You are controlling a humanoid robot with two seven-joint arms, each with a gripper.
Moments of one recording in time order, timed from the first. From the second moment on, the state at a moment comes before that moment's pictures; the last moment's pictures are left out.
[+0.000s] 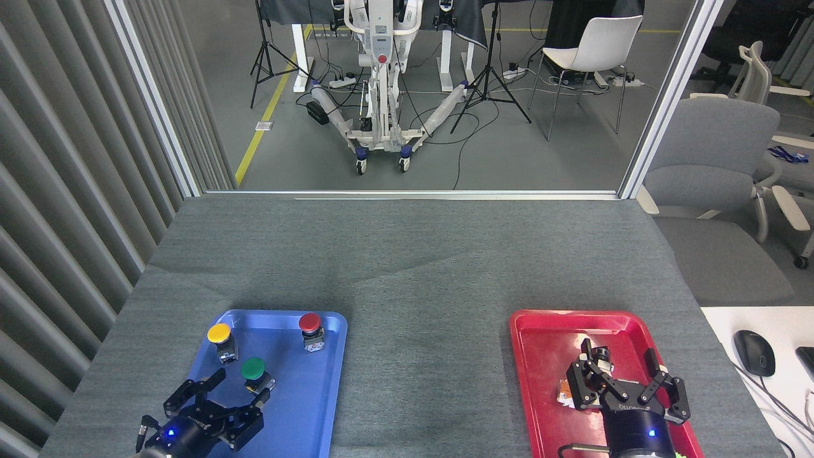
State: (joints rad) left arm -0.18 0.31 -0.05 -1.00 -1.38 -0.55 0.21; right arm 0.07 0.05 -0.15 -1.61 1.47 -0.01 -0.01
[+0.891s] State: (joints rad) left arm -0.27 0.34 -0.10 -0.89 -1.39 -0.64 0.34; right arm 0.07 0.05 -0.15 -1.61 1.47 -0.01 -0.01
